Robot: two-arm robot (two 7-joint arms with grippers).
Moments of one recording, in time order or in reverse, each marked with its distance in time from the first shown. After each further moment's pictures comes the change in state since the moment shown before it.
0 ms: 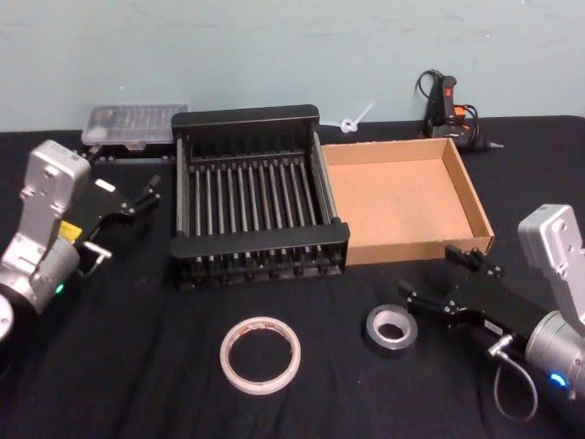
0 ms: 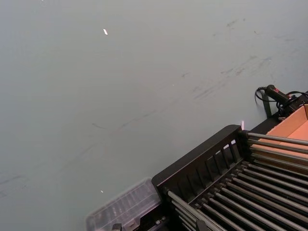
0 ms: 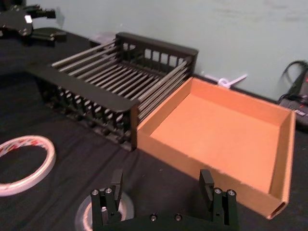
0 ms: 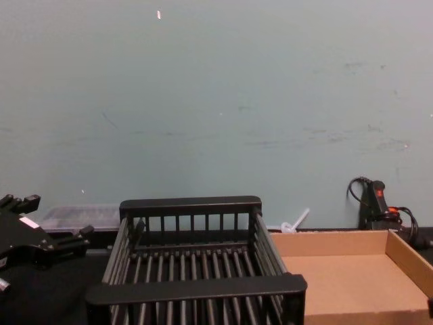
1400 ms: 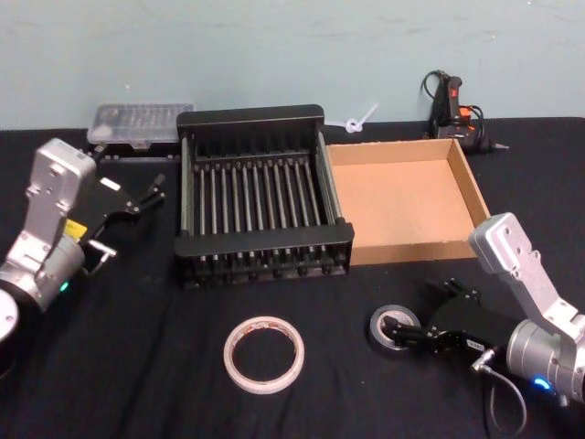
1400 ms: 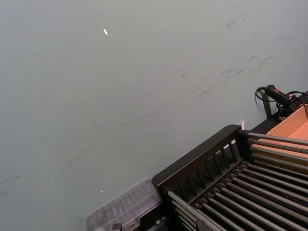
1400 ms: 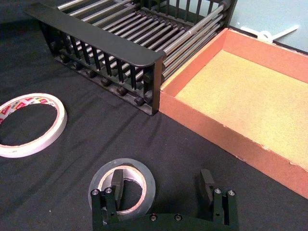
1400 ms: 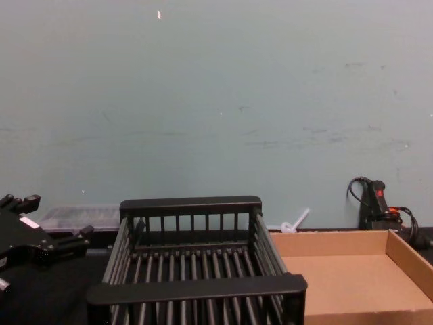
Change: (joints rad) left arm 0.000 0.000 0.000 0.000 0.000 0.000 0.000; right arm 0.072 -0.055 -0.024 0.042 -0.104 0.228 0.112
